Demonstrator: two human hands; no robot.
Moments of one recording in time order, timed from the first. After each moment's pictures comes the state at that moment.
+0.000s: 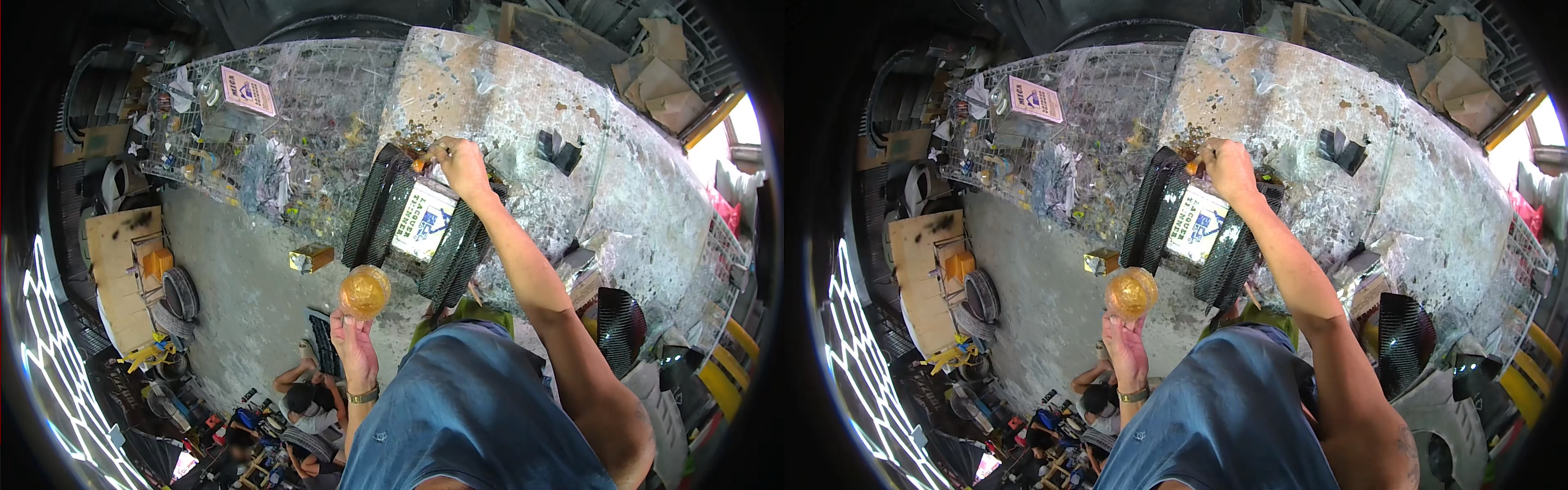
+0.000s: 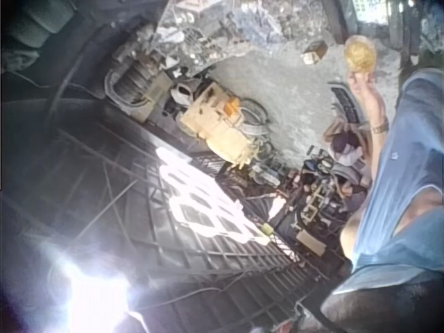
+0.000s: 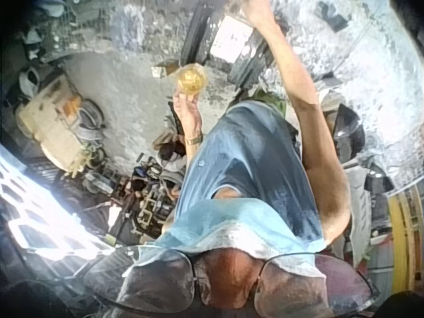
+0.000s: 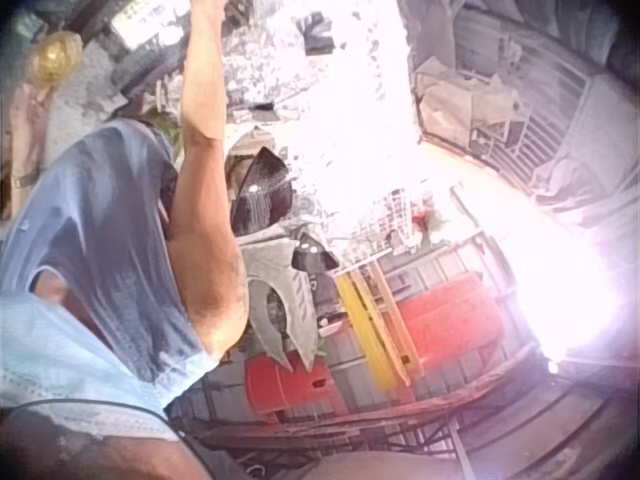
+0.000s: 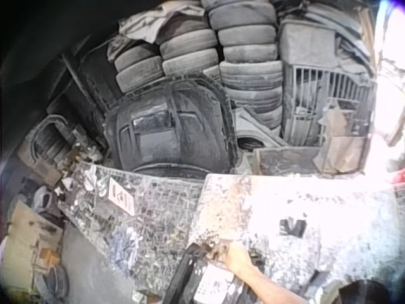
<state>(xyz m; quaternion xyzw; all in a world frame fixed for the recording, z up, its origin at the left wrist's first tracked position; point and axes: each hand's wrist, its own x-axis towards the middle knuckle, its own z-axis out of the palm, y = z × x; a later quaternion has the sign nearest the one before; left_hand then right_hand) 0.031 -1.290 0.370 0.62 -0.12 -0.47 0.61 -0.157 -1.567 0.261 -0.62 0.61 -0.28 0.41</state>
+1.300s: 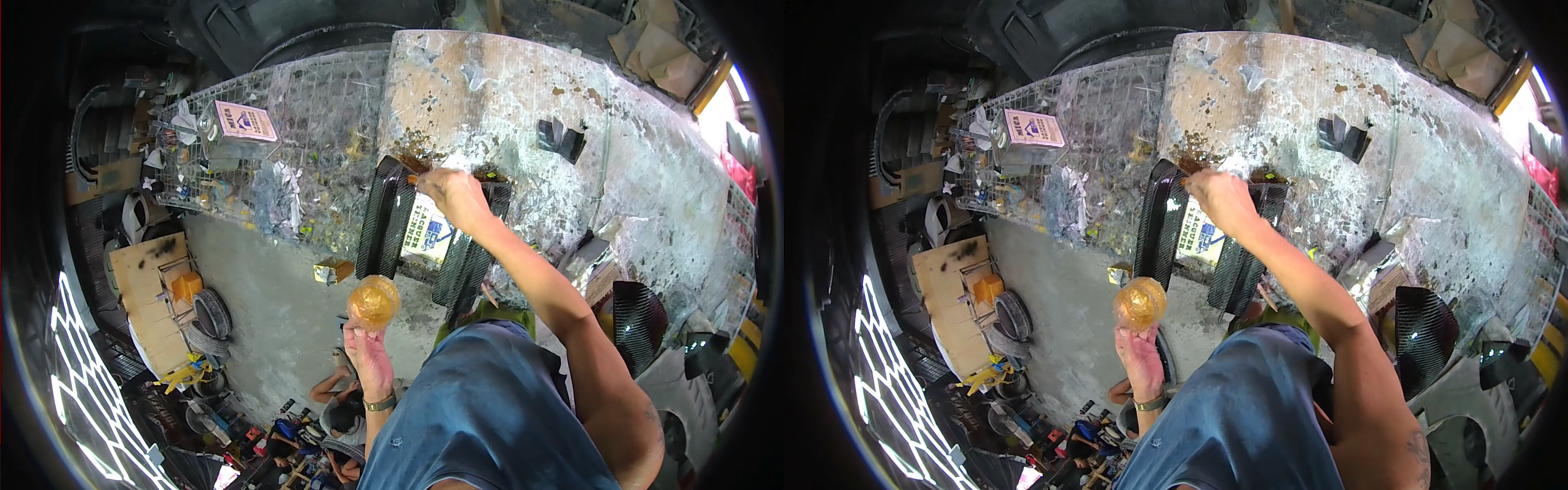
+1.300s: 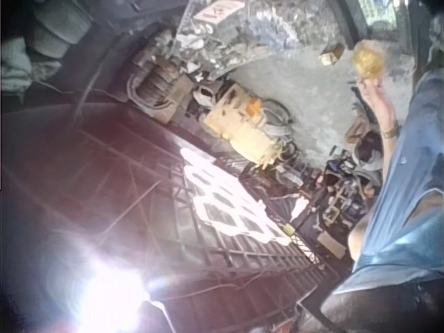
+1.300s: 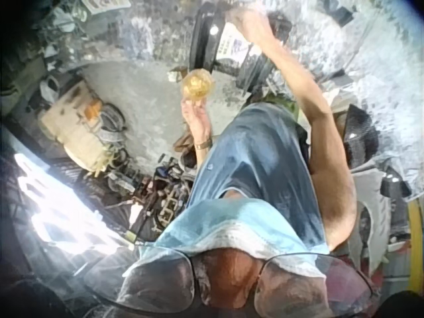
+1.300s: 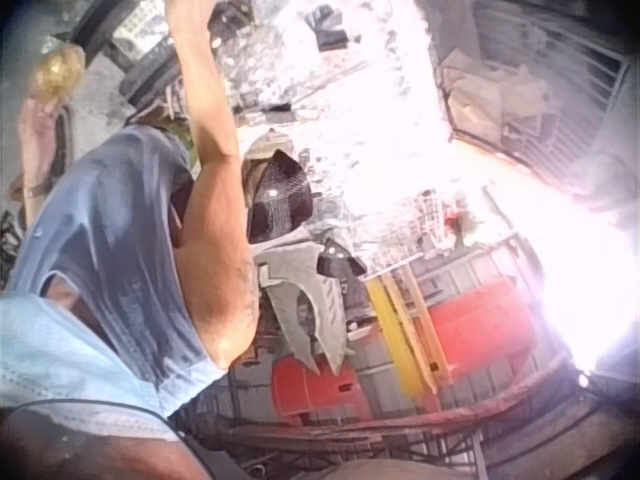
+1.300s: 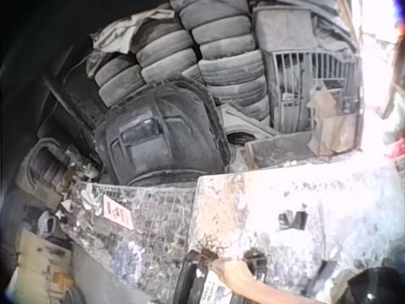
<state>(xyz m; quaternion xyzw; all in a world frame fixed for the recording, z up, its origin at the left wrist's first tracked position) 0.024 -1.302 0.379 0.63 -0.15 -0.48 0.60 -0.158 -1.528 0.267 -0.66 0.53 -0.33 0.41</state>
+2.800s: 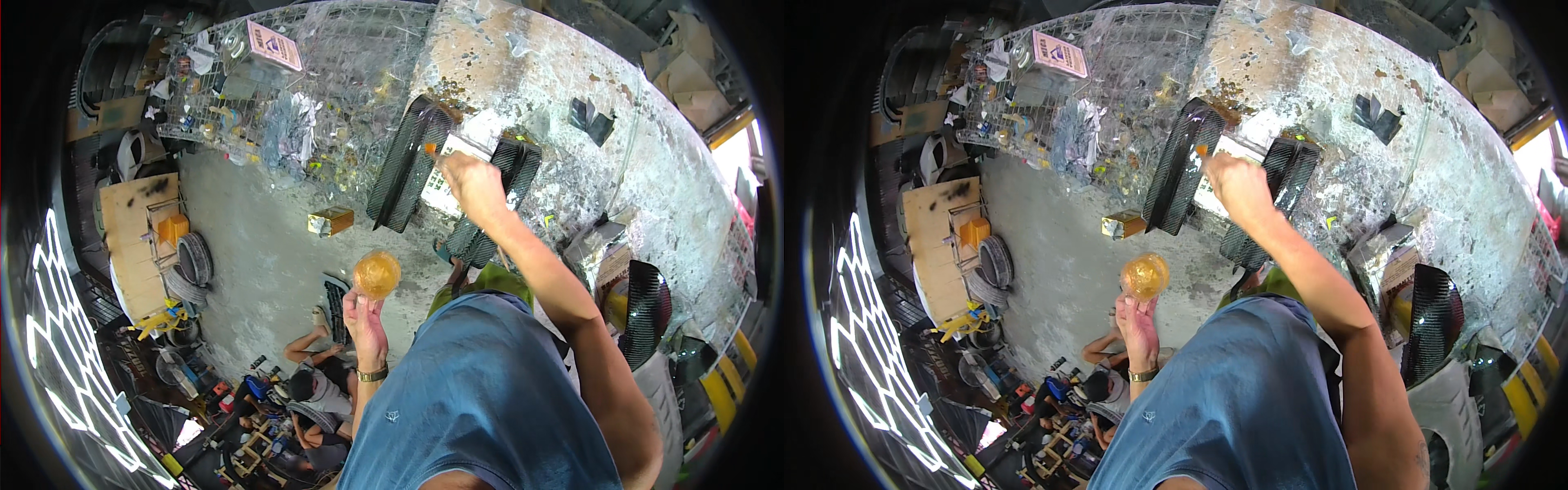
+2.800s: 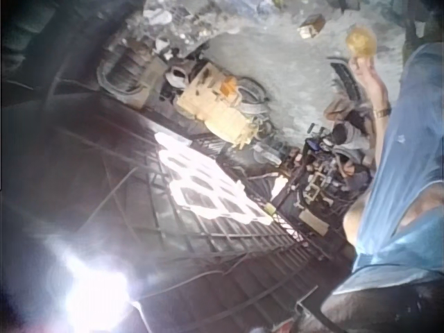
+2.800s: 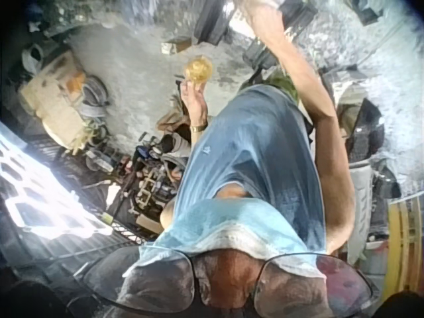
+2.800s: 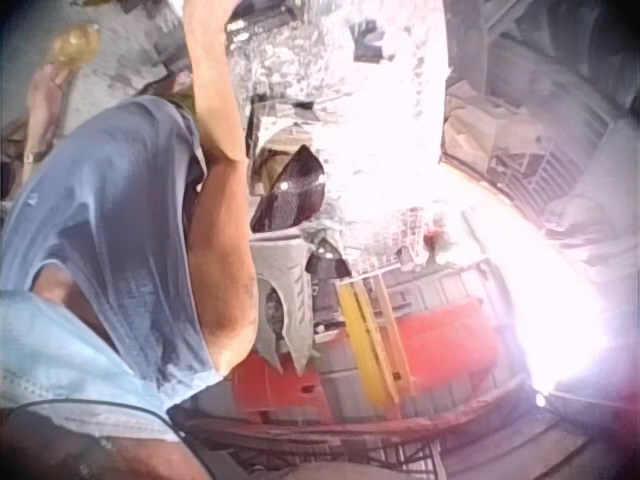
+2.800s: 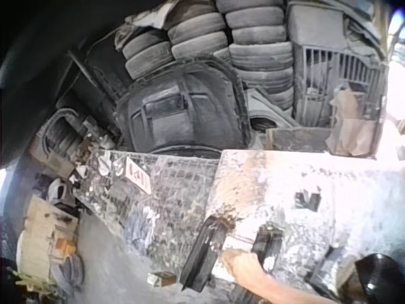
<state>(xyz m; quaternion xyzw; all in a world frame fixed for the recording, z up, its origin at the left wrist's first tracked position) 0.069 -1.215 0.346 0.65 -0.12 -0.45 0.60 -0.121 -1.456 0.282 -0.75 0.51 -0.27 0.31</state>
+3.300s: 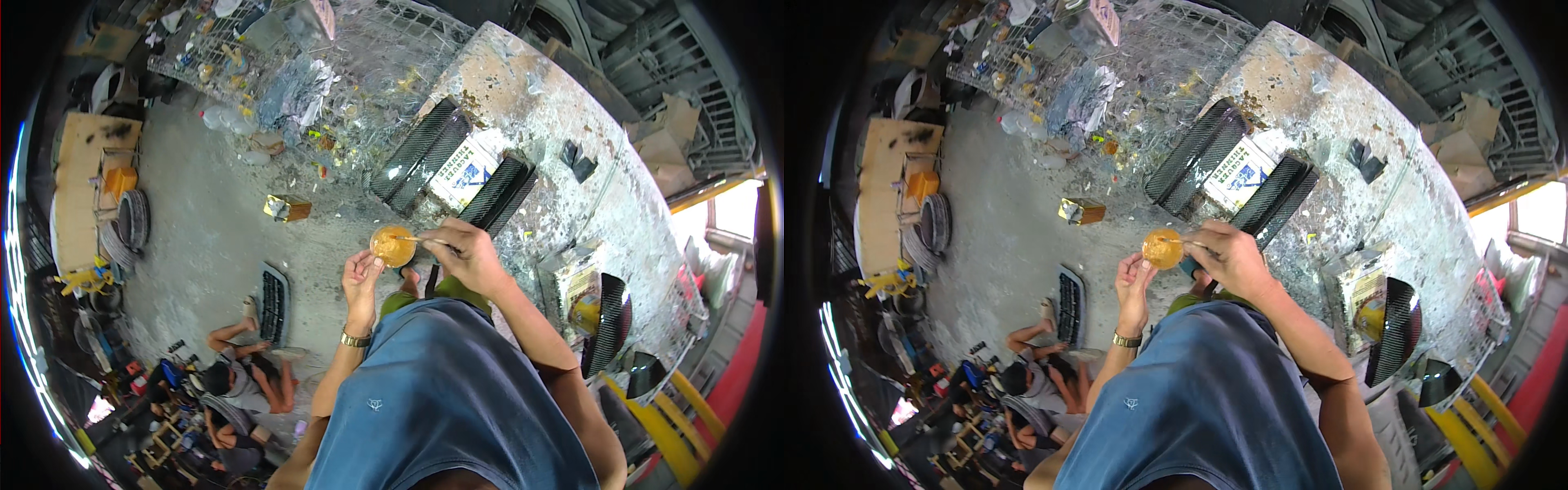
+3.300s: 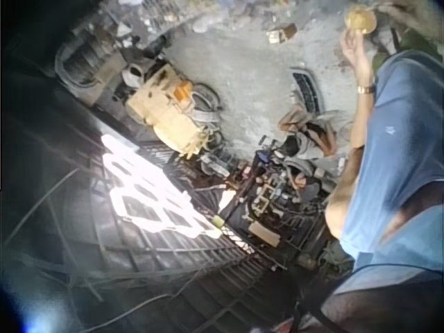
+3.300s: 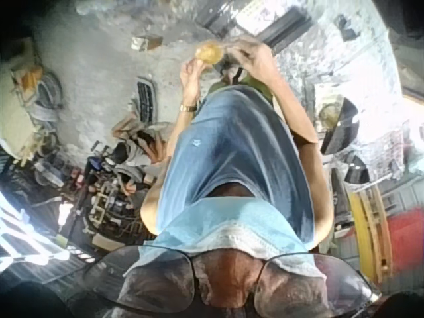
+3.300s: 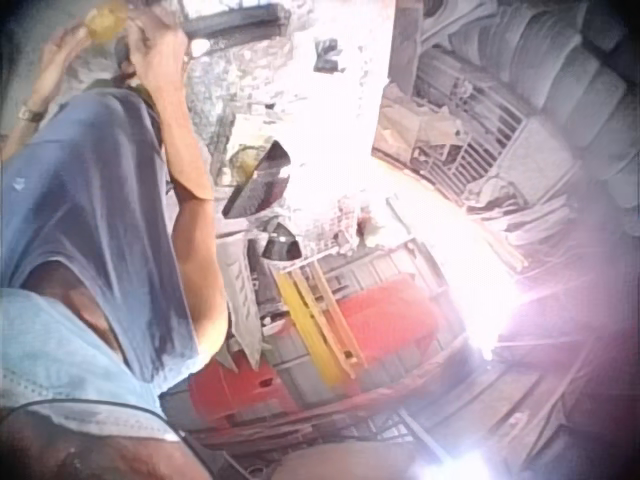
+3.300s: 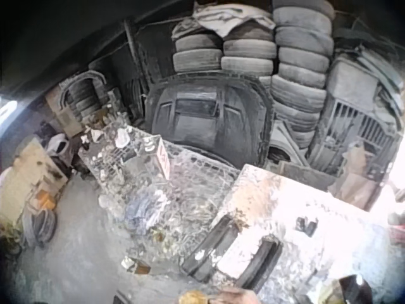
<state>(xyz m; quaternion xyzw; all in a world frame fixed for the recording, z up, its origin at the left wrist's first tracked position) 0.085 -1.203 0.290 0.64 -0.11 -0.49 0.59 -0.102 -1.348 0.363 -0.75 0.37 -0.24 0.50</state>
